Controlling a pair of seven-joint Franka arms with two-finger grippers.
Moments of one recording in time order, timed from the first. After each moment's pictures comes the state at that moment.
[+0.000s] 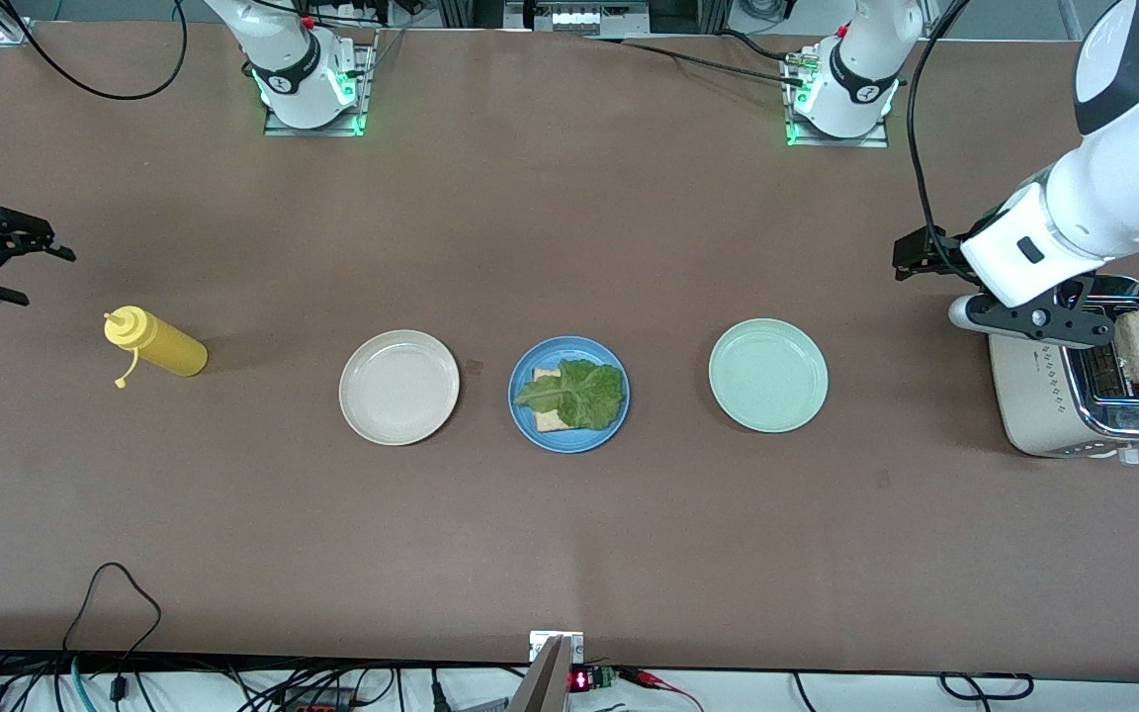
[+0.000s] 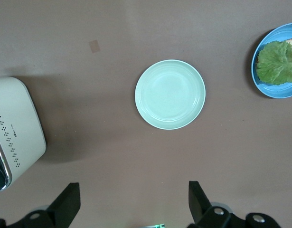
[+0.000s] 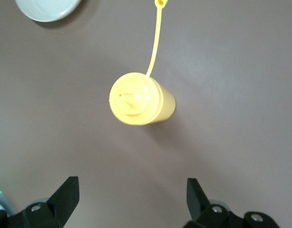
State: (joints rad) left arm 0.16 0.24 -0.39 -1.38 0.05 1.43 -0.07; right arm -0.44 0.17 -0.05 -1.95 0.26 1.93 -1.37
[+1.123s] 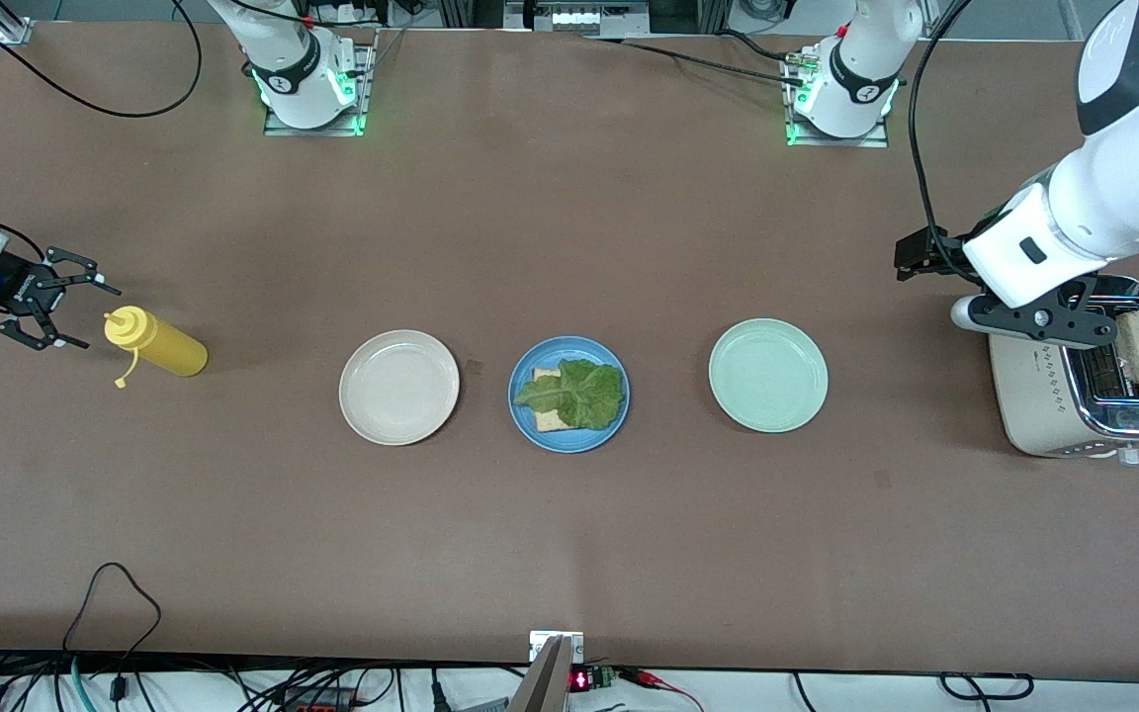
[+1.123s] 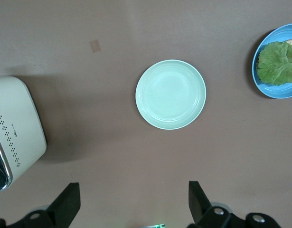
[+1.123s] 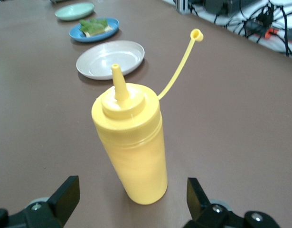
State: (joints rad) left arm 0.16 0.24 -0.39 -1.38 0.05 1.43 -0.07; right arm -0.65 0.48 -0.05 -1.93 0.89 1.82 -2.33
